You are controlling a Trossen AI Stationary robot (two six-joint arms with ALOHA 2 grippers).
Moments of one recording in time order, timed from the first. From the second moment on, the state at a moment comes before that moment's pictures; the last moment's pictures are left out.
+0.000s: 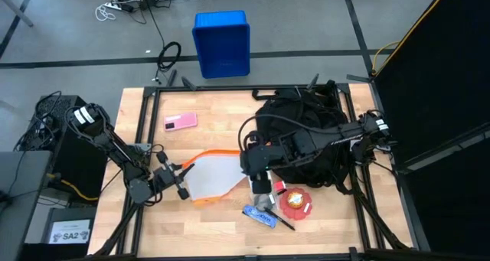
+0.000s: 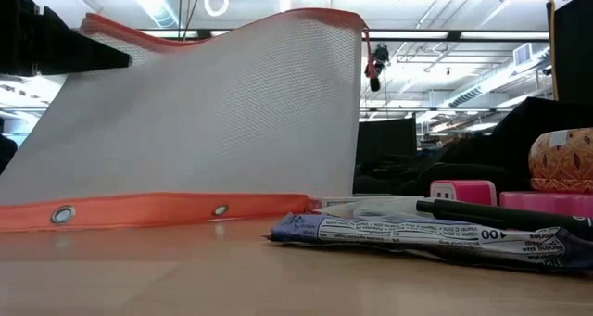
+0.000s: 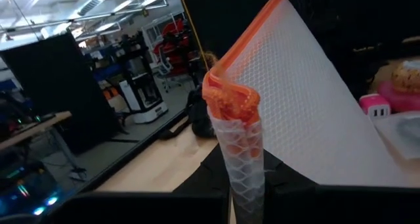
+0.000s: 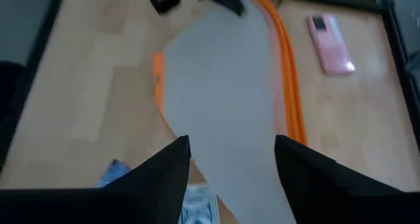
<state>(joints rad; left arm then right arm) -0.95 1.30 0.19 0.96 -1.52 0.12 0.29 1.83 1.90 -0.93 0.27 0.07</state>
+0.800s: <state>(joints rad) -0.95 1.30 0.27 0.94 -1.49 0.31 0.22 1.82 1.79 -0.79 0.27 -0.01</state>
